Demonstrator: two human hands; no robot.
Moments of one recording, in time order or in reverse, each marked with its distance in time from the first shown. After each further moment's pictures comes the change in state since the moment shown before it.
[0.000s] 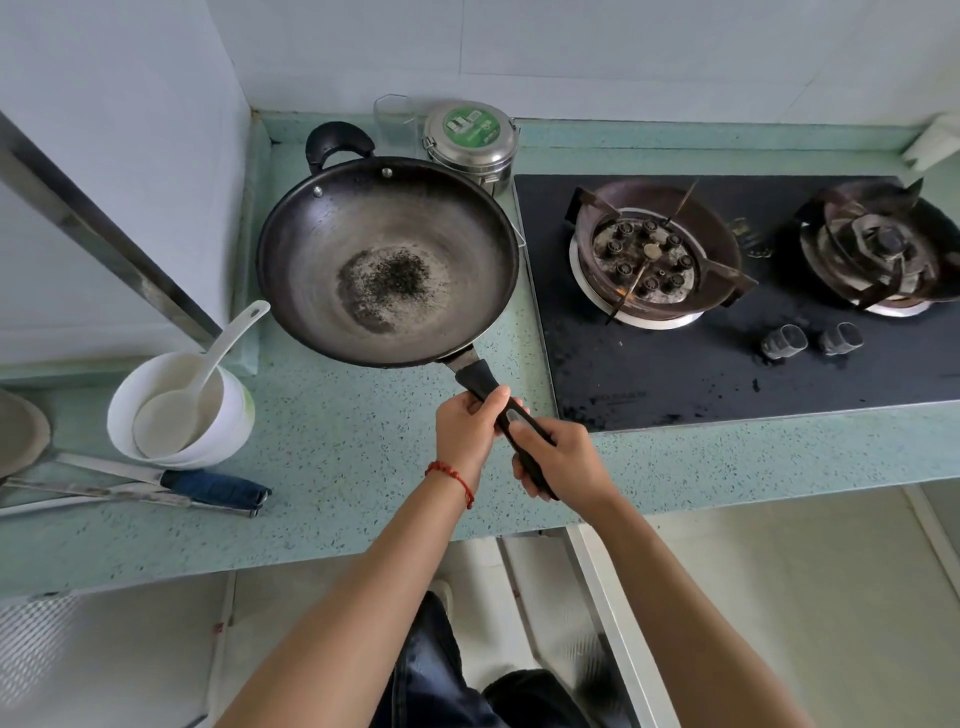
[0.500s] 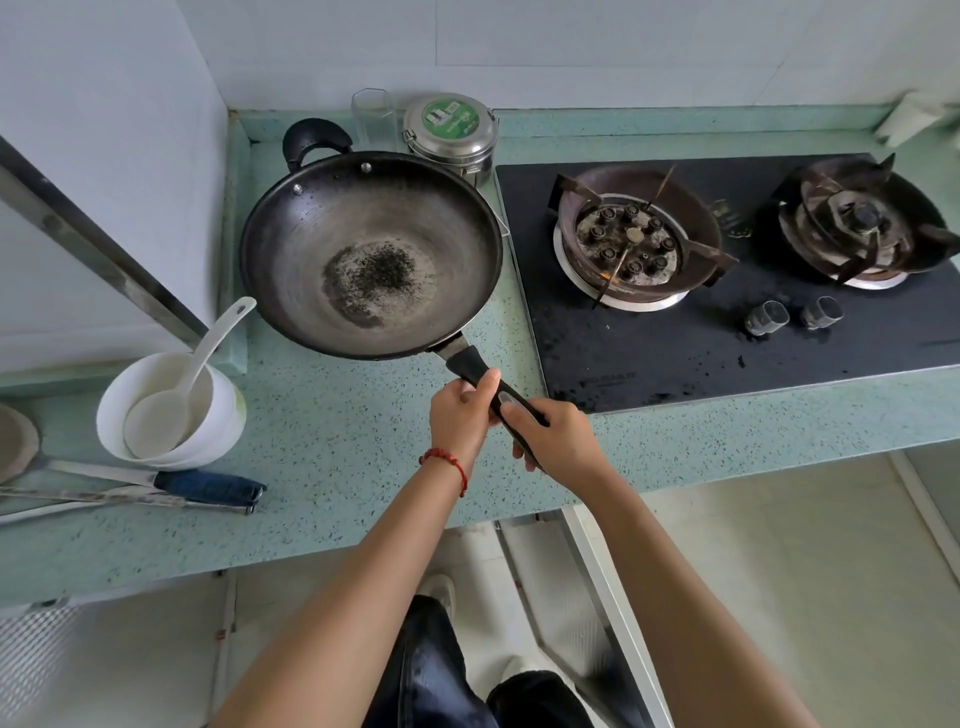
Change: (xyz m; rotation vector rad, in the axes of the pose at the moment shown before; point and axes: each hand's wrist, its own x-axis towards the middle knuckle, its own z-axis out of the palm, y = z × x) left_hand -0.003 -0.001 -0.003 0.263 0.048 0.050; right_hand 0.001 0.002 -0.001 -0.231 0.115 0.011
